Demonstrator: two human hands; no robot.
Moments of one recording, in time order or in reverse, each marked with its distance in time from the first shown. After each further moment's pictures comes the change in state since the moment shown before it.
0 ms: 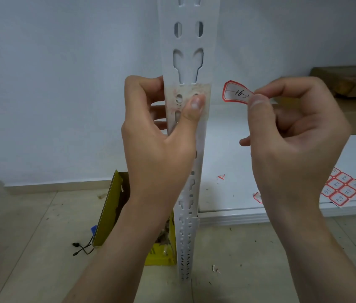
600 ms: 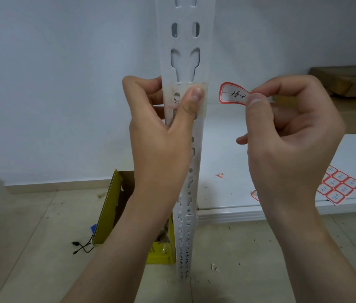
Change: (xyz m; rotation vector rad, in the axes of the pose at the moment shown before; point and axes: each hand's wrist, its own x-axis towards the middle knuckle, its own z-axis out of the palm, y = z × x) left_hand 0.000 0.001 0.006 -0.083 -0.008 -0.092; right_hand -0.002 -0.003 -0.001 0.019 0.001 0.016
